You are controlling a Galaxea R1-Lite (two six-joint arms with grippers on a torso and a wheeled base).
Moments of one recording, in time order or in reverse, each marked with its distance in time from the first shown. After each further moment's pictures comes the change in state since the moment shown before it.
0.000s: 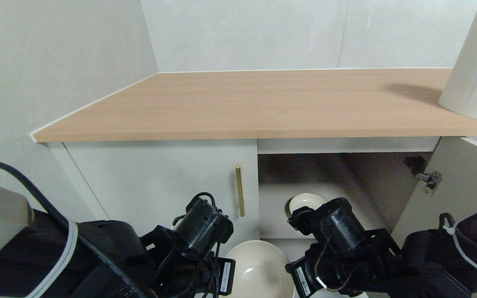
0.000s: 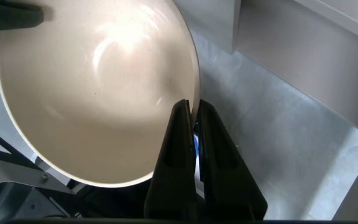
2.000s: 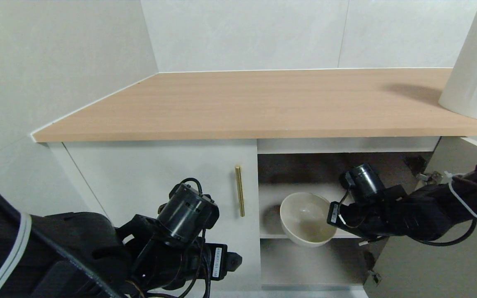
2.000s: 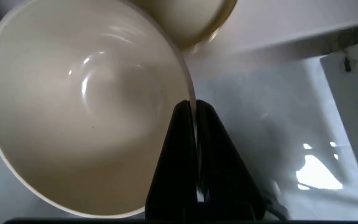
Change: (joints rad) left arm 0.022 -0.083 -0.011 0.006 0.009 0.000; right arm -0.322 0.066 -0.184 0.186 -0.204 0.479
